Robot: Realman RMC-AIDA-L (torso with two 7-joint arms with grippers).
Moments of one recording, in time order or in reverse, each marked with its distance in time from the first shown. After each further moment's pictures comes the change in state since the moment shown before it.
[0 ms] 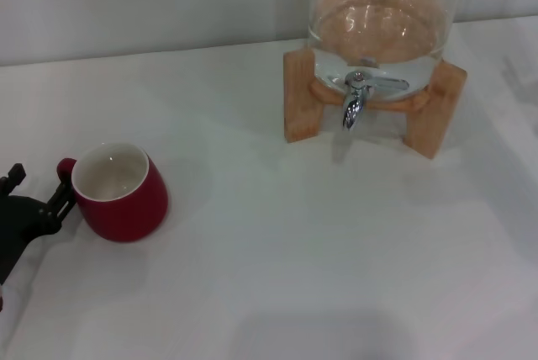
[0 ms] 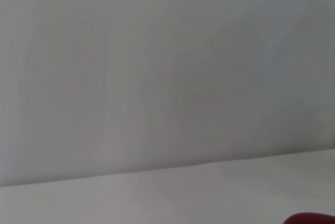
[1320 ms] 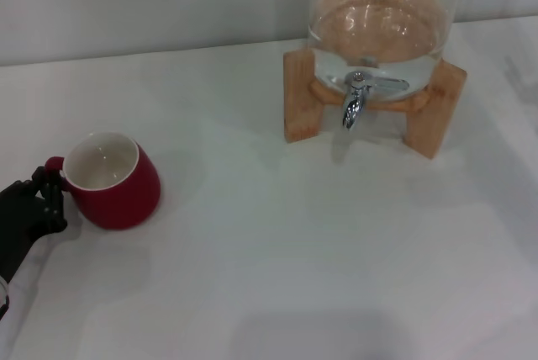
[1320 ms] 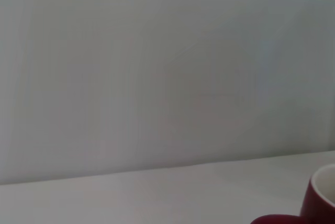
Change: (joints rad) left arm 0.002 -0.008 -0.001 -0.010 -0.001 0.007 -0.001; right arm -0.008 -0.002 0.003 0.000 0.000 0.014 0.000
